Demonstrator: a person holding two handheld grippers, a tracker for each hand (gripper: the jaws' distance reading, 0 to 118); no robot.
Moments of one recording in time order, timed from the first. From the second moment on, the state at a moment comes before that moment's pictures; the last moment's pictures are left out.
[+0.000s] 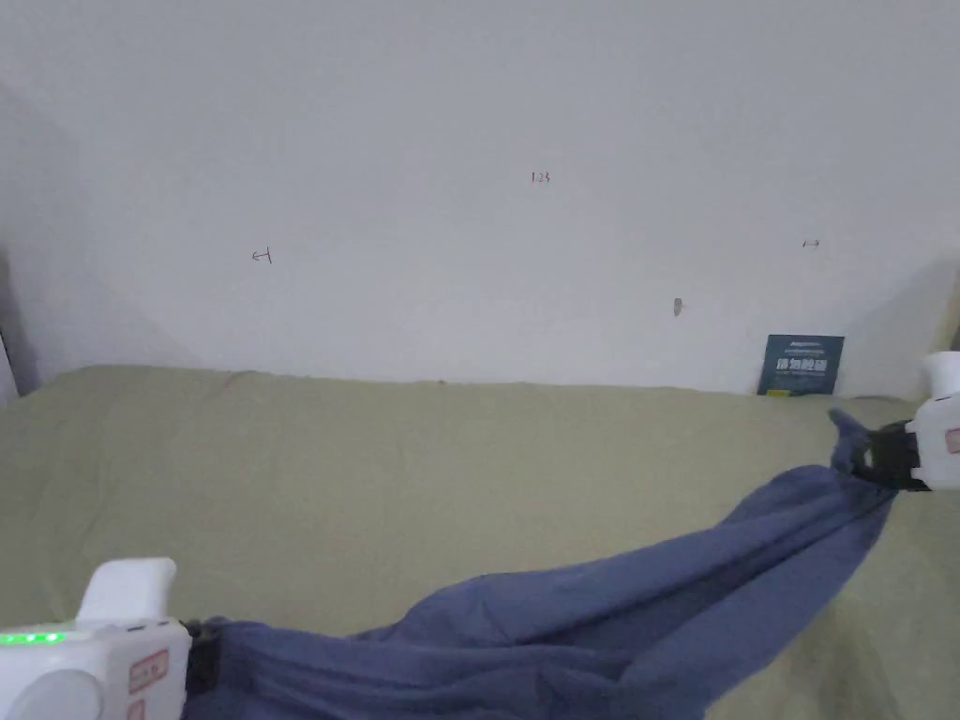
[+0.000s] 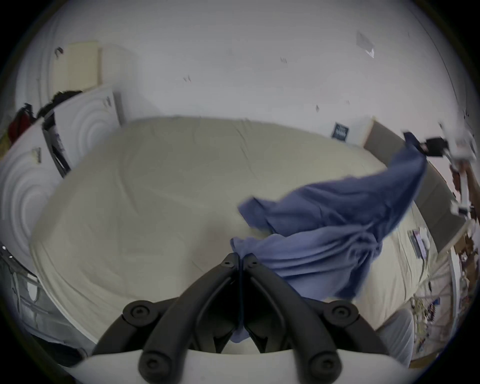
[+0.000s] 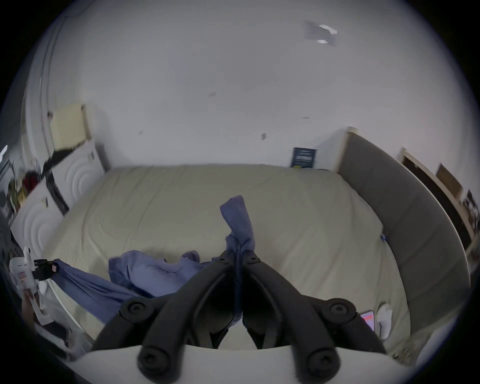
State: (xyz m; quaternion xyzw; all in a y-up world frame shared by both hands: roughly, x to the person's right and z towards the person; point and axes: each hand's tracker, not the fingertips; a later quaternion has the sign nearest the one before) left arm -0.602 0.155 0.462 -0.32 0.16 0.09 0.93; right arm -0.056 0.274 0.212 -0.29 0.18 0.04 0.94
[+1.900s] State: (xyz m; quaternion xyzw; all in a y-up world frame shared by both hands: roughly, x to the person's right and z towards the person) left arm -0.665 0.316 0.159 -0.17 0.34 -0.01 0.92; right arm -0.093 0.336 -0.018 -0.17 0.07 0.05 0.98
